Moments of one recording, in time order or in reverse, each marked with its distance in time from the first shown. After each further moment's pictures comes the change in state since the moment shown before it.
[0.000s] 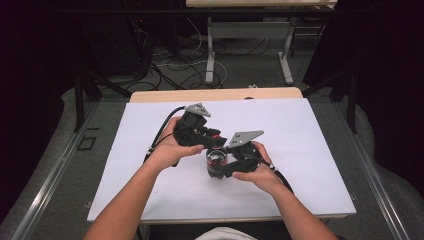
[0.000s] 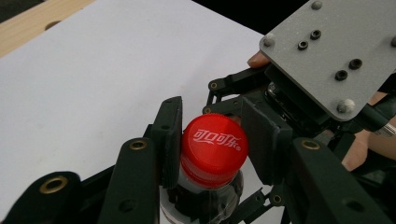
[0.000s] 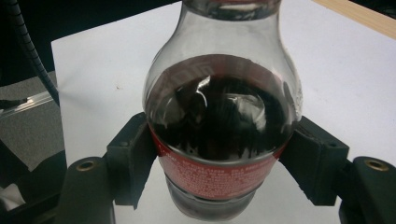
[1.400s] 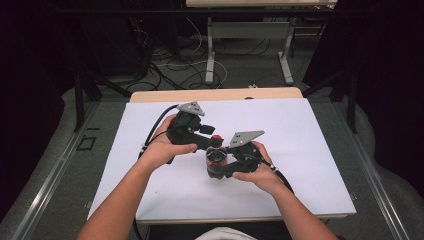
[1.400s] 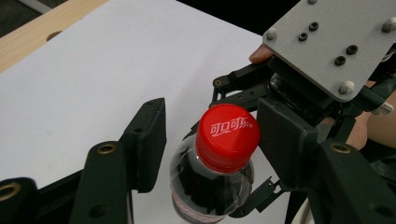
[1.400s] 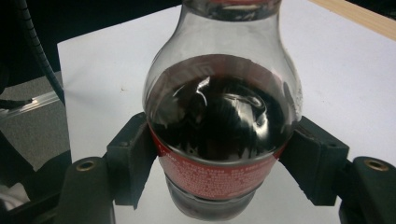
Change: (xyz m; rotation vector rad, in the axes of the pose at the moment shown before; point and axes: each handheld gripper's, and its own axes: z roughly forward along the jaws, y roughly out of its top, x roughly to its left) left arm 0.013 -0.003 -0.010 -0.009 -0.060 0.066; right arm 0.001 0.001 -0.002 0.007 0.014 -0.010
